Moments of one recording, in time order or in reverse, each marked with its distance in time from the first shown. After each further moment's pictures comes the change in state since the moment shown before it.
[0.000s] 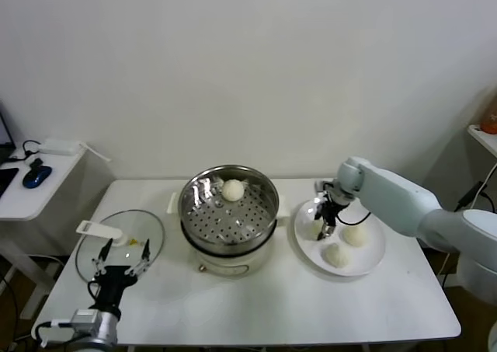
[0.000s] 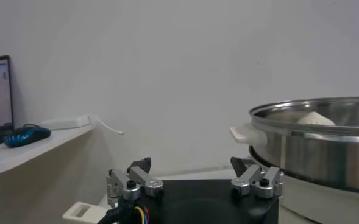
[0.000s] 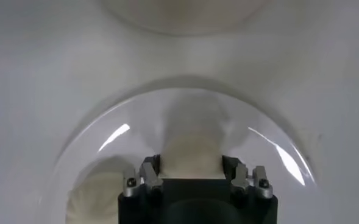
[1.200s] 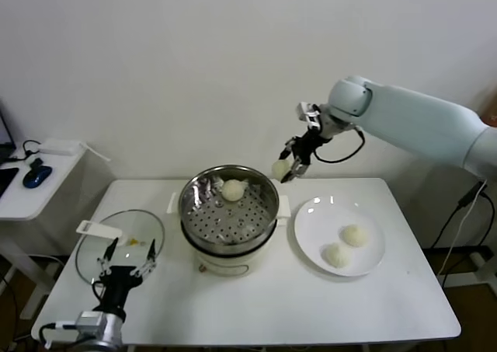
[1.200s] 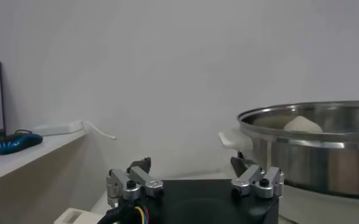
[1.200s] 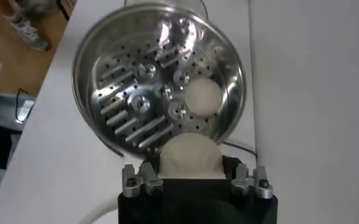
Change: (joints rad) left arm 0.023 -0.011 0.024 -0.038 0.028 0.003 -0.002; right arm 0.515 0.000 -0.312 0.354 0.566 -0.084 0.051
